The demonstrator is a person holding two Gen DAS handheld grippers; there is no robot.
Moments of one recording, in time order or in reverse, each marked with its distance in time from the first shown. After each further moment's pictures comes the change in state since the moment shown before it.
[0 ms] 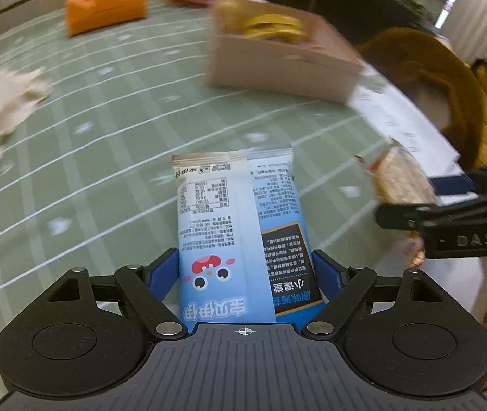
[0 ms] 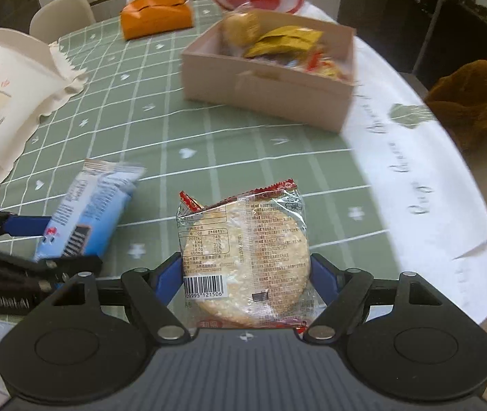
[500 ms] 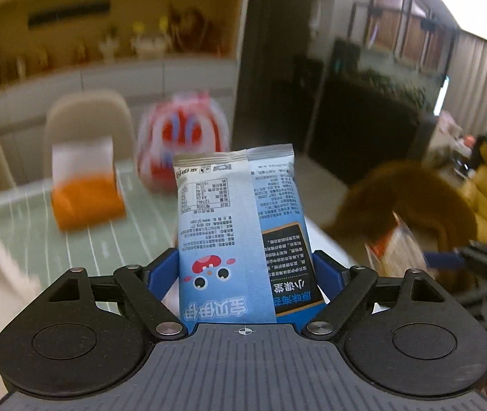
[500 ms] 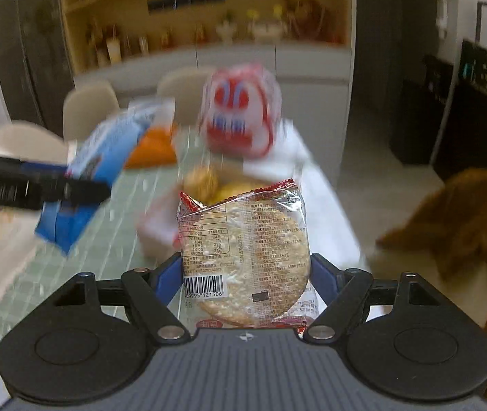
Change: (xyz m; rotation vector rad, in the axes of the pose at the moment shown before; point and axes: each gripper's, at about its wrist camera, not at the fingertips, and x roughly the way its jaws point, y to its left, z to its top) left arm -0.081 -0.080 0.194 0.017 -0.403 0.105; right arm -0.086 -0.138 0.107 -0.075 -0.360 0.125
